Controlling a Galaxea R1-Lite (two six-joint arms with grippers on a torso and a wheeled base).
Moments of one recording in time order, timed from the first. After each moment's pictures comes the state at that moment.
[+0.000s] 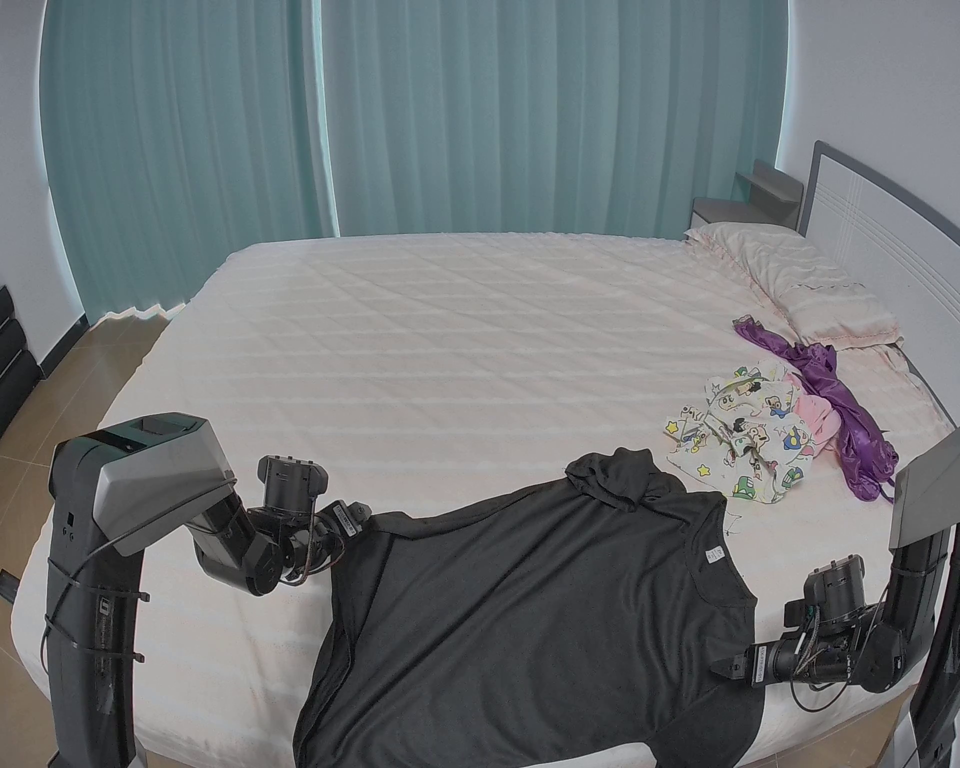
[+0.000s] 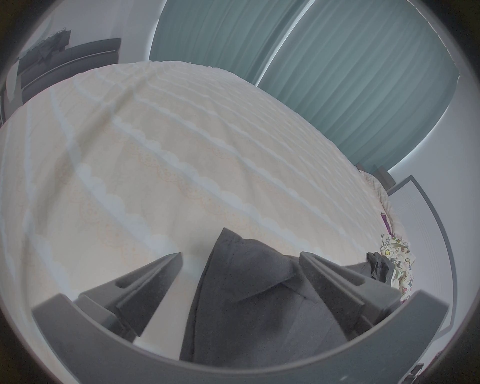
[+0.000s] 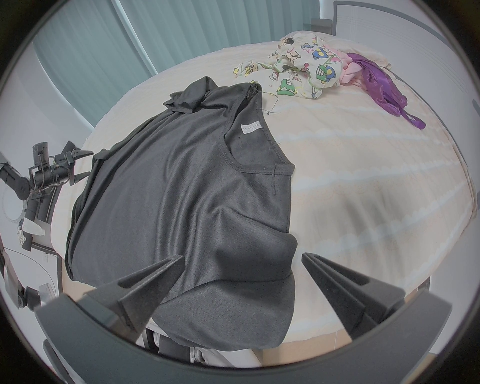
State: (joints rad) left arm -0.22 2.46 -1.02 -0.78 0.08 -0.72; right arm 0.17 2.18 -0.02 -1.18 0.02 0.24
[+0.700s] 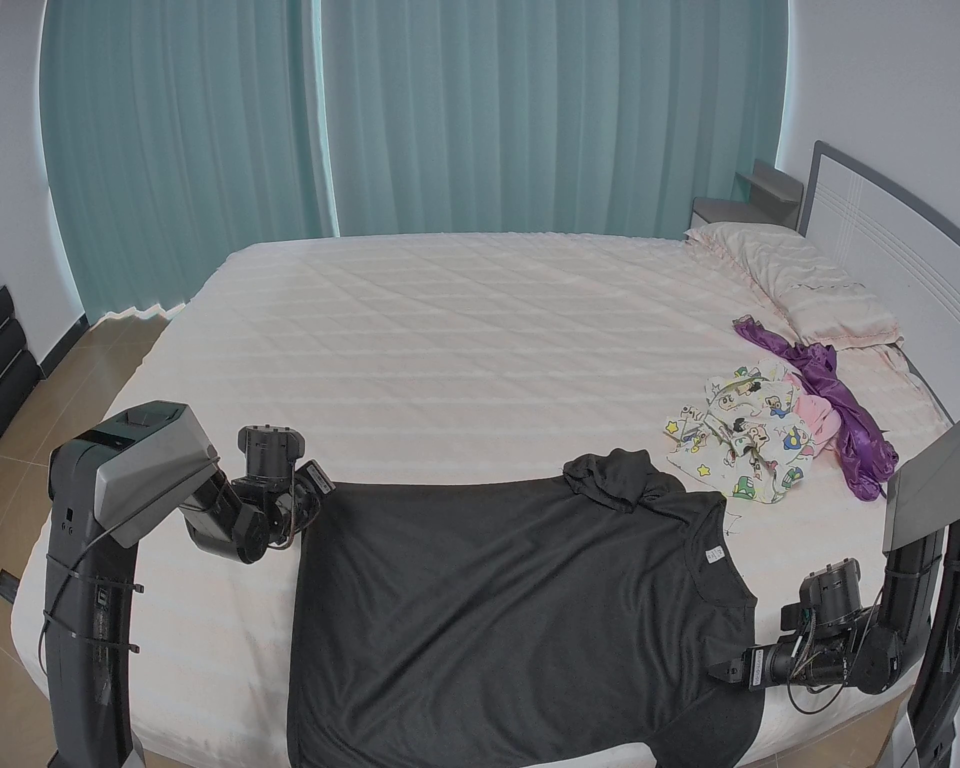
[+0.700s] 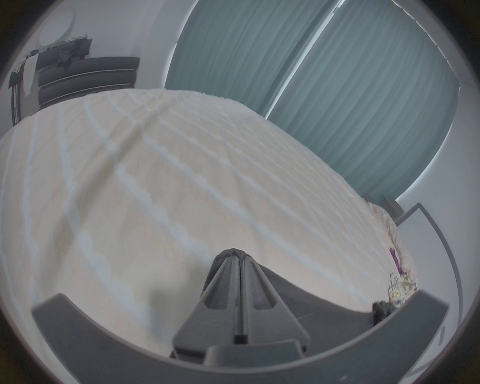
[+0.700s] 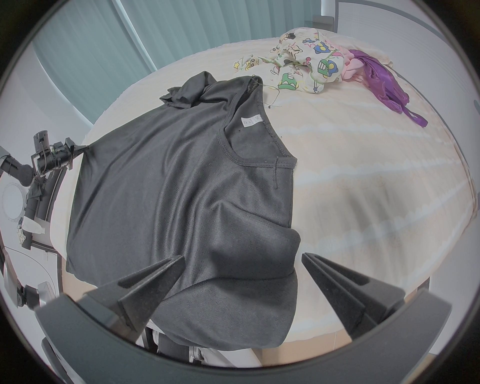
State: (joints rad) left arm -0.14 2.50 -1.18 -0.77 0.18 -0.71; right arm 0.17 2.21 -0.02 -1.20 0.02 0.24
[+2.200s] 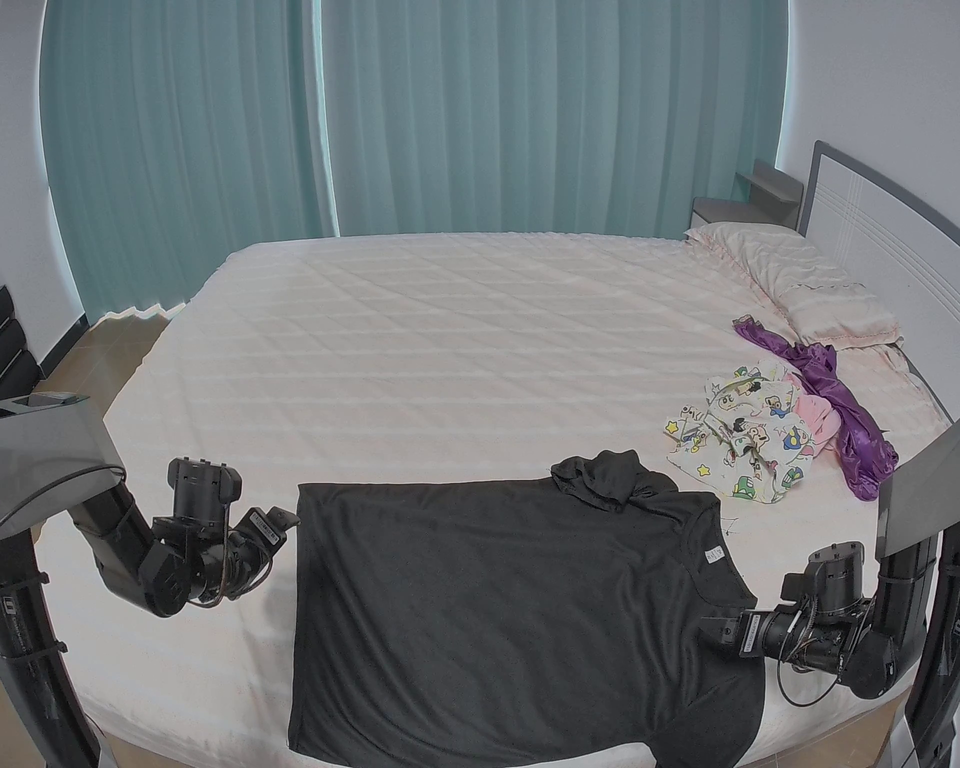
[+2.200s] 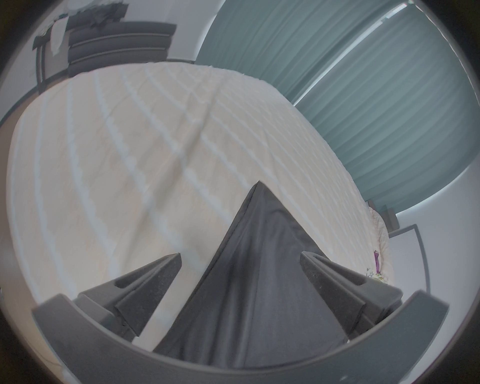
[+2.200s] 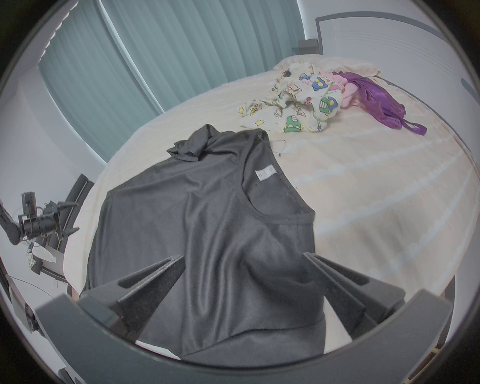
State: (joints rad) left arm -0.13 2.12 -0.60 -0.79 0.08 -0.93; right arm 0.21 2.22 -0.02 -1.45 0.00 0.38
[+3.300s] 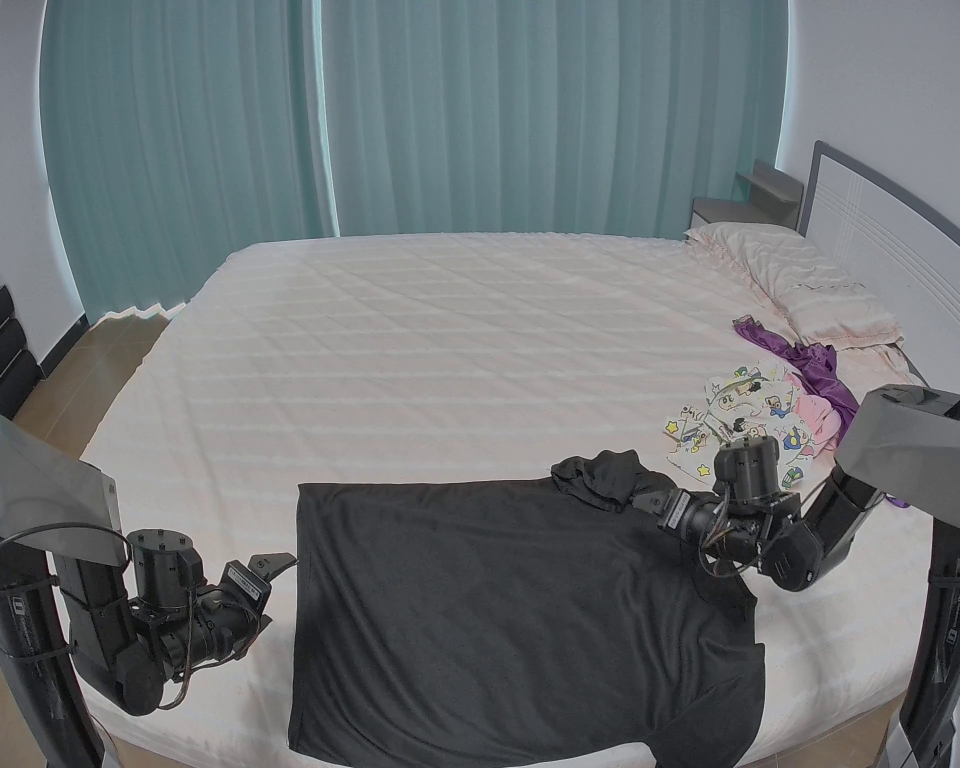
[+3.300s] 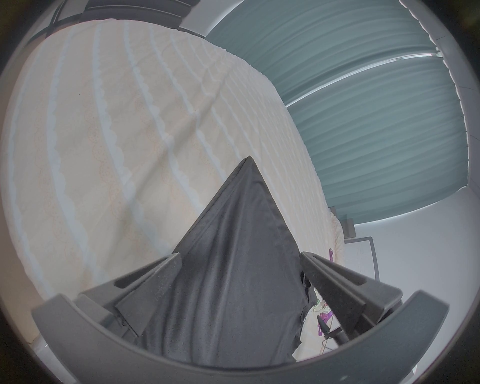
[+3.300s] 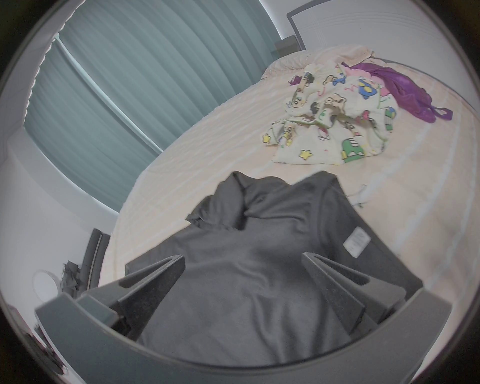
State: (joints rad) left arm -0.15 2.14 -0.10 -1.47 -0.09 -1.14; right arm 0.31 2.24 -0.77 -0.86 -0.06 0.70
